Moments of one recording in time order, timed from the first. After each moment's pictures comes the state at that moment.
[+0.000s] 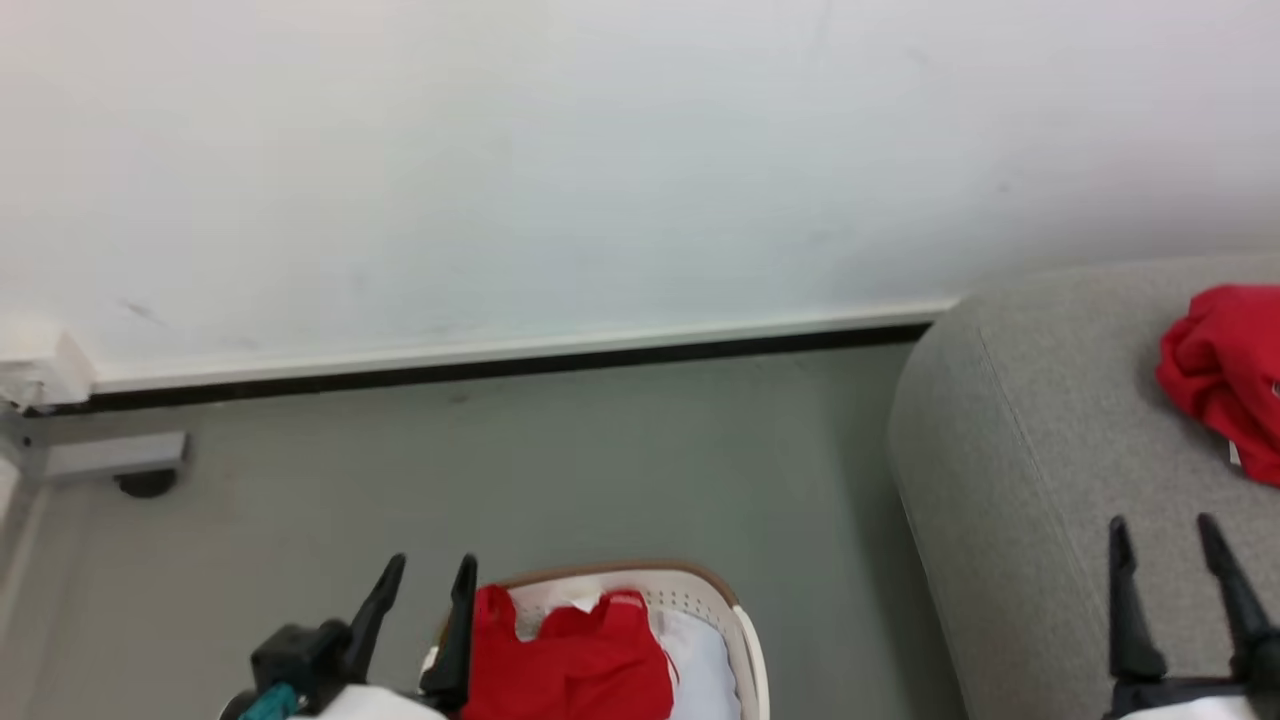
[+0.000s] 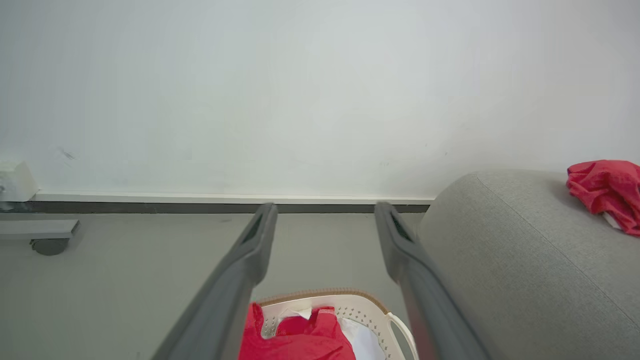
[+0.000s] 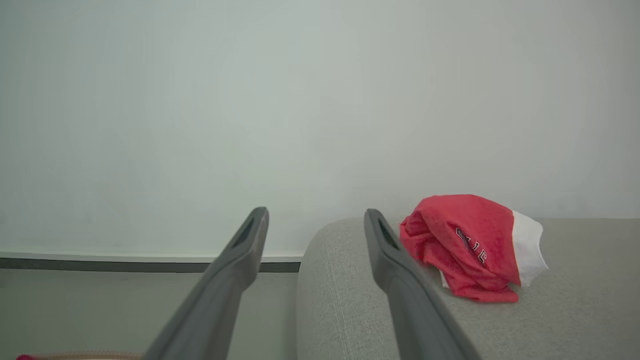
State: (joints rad) left arm -0.13 0.19 -0.31 0.29 -0.41 0.00 -0.26; right arm -0.06 -0.05 -0.15 0.17 0.07 0.13 -0.26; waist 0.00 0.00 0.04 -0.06
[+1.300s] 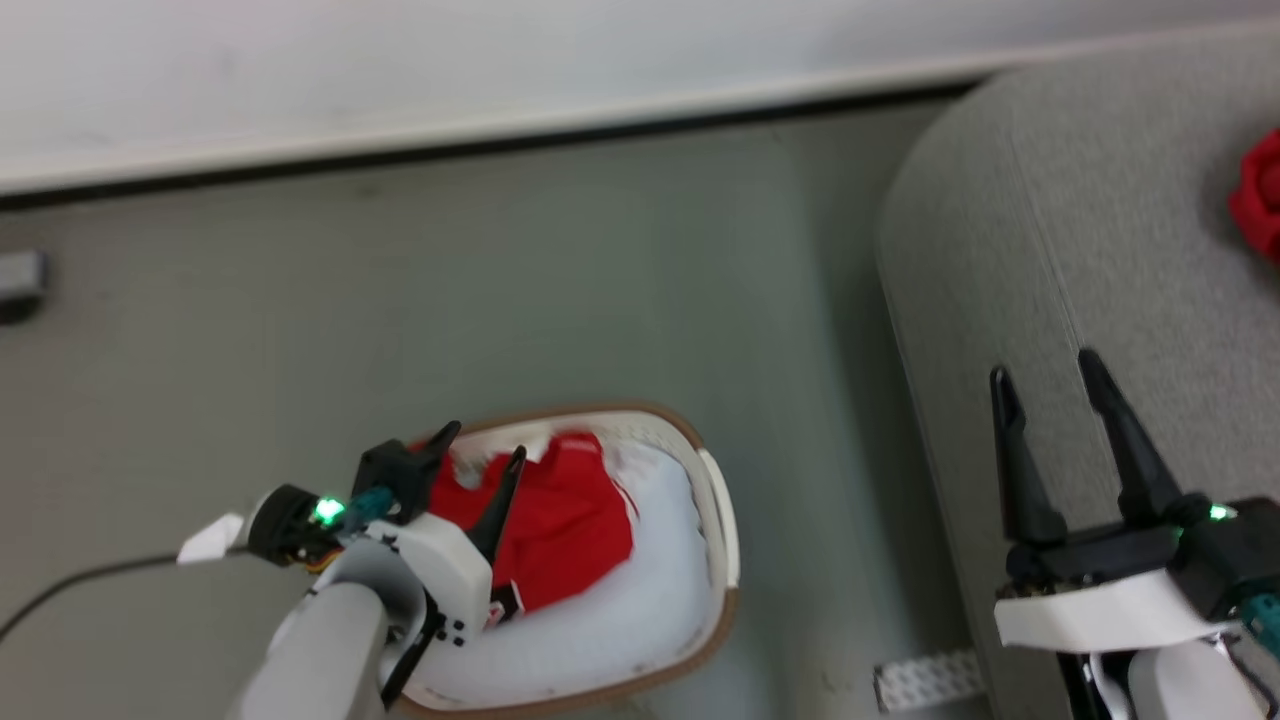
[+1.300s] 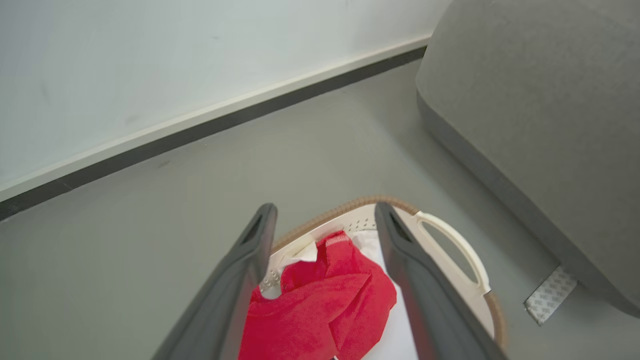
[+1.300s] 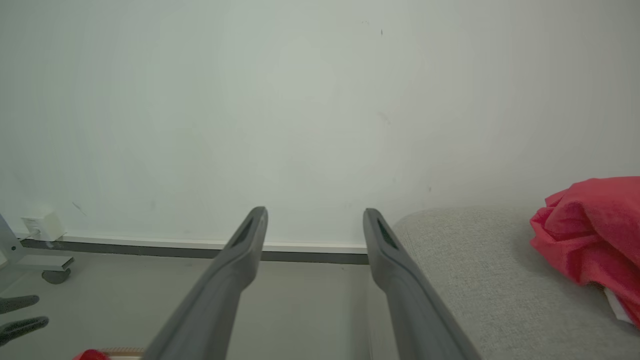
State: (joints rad) left arm -0.51 0.16 -0.33 0.69 -0.11 -0.13 -0.22; right arm -0.22 -0.05 0.09 0.08 0.17 0.13 -0.26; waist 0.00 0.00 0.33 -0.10
